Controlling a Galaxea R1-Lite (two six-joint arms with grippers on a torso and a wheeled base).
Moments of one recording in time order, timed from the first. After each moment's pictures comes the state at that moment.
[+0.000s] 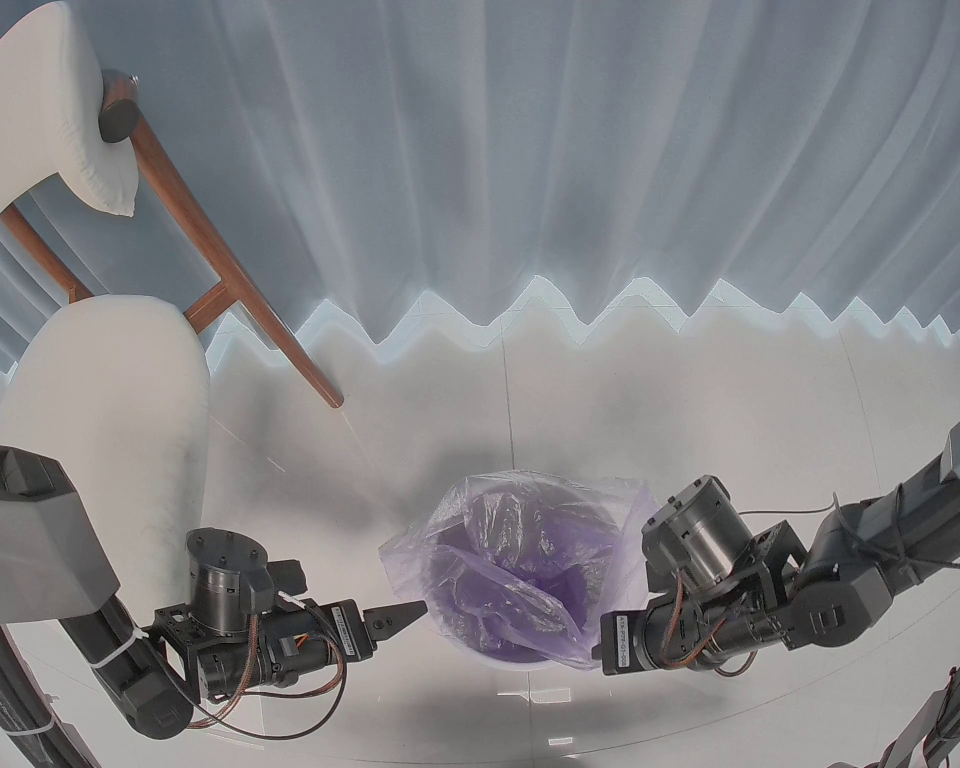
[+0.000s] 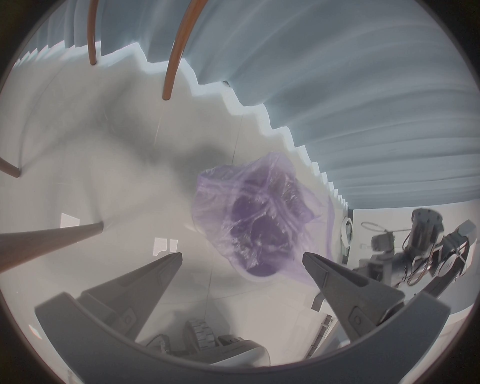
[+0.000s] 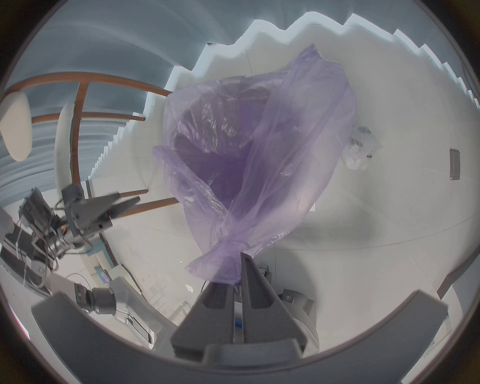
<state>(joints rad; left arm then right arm) -0.52 1.94 -0.23 -1.16 -0.18 -0.70 0.61 1.85 -0.81 -0.02 0.05 0.67</state>
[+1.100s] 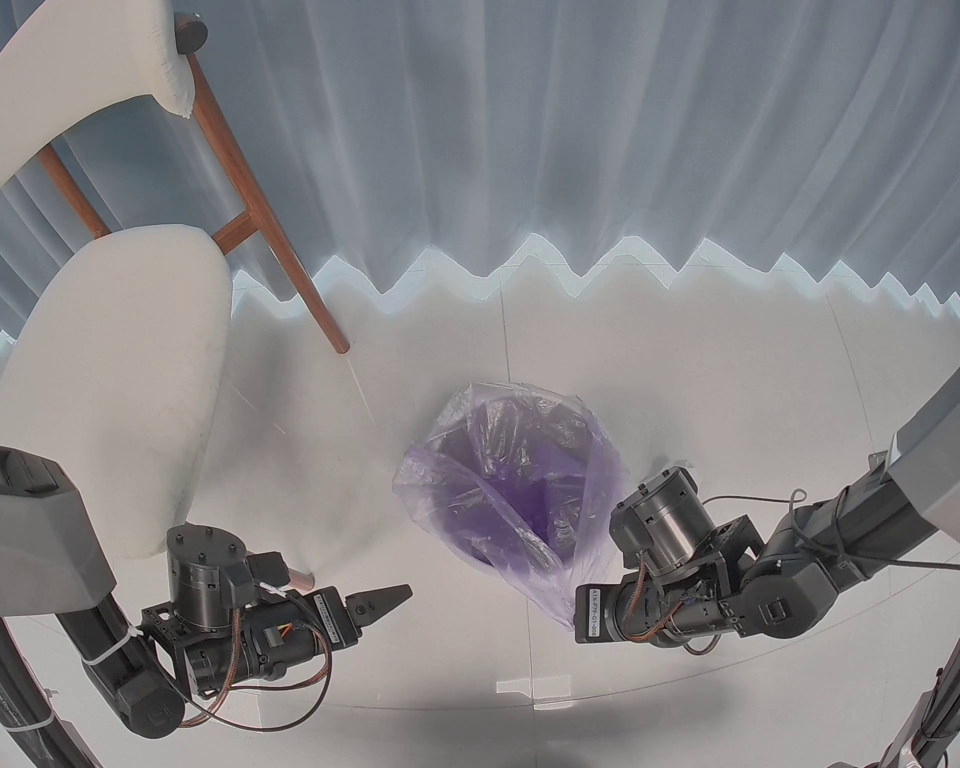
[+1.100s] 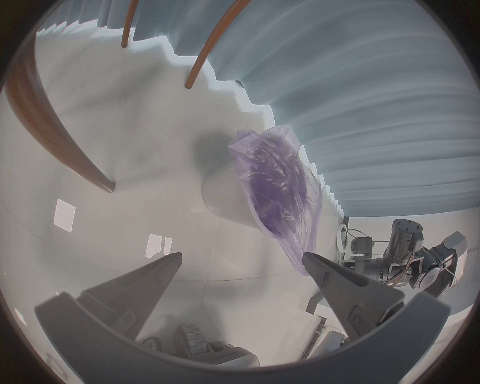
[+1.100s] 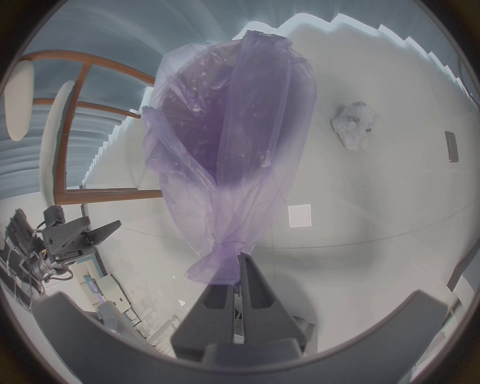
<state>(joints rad) -0.47 1.94 -0.19 -1.27 -0.20 -0.75 0.59 1.97 -0.87 -0.14 -0.02 0.65</state>
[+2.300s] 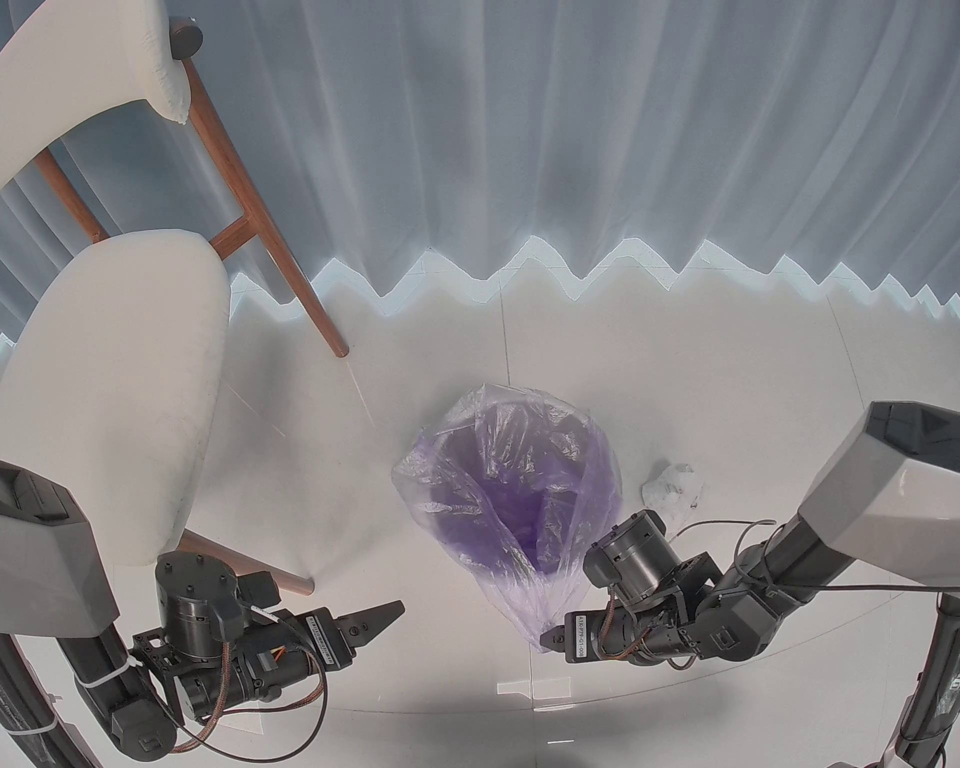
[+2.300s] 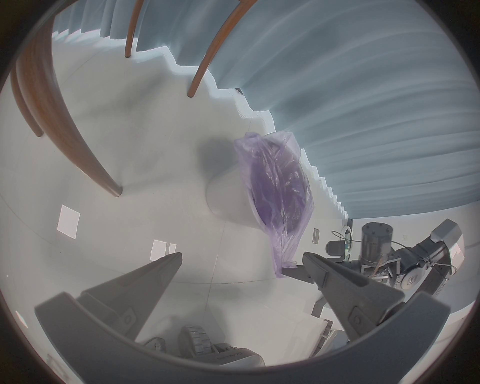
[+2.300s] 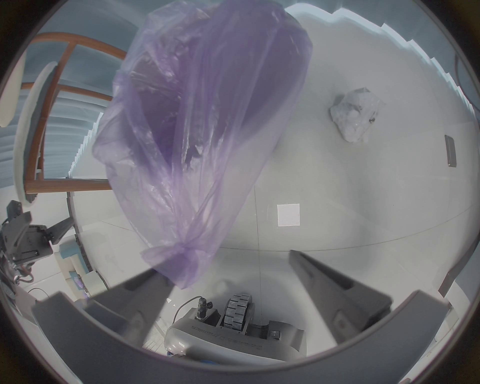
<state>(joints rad) -0.52 1.95 -0.07 -1.40 -0.11 -0.75 0.57 2.14 -0.85 -0.27 -0.07 0.61</state>
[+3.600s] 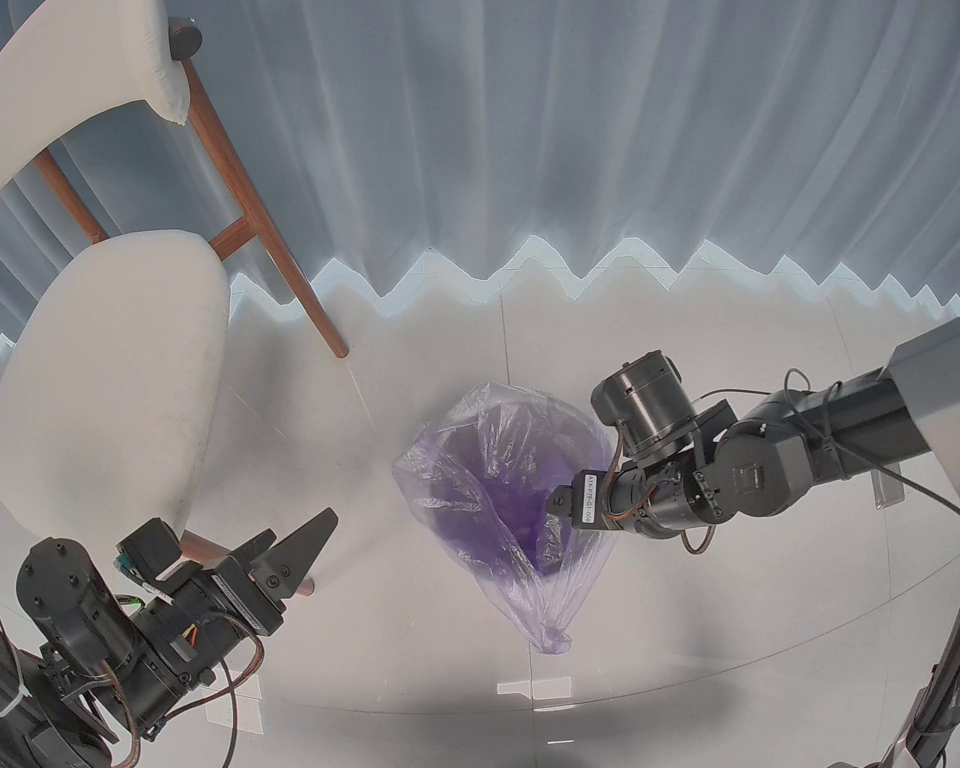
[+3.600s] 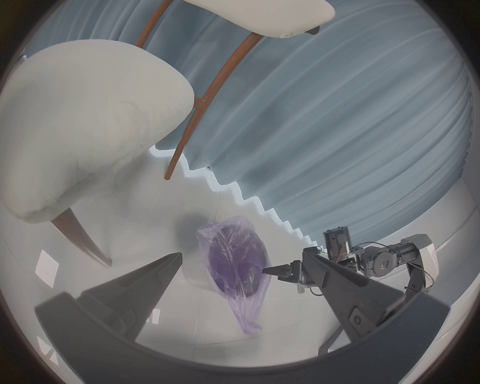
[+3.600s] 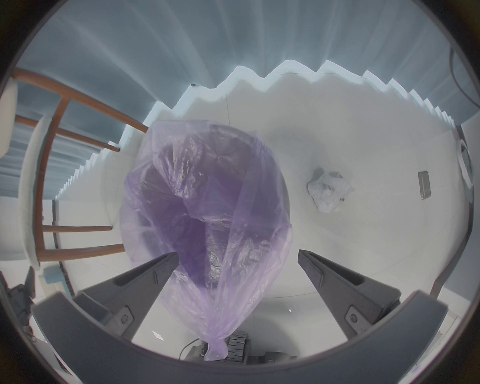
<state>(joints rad) -0.62 1.57 -0.02 -1.49 0.16 -0.66 0.50 2.04 -1.31 0.16 -0.23 0.57</state>
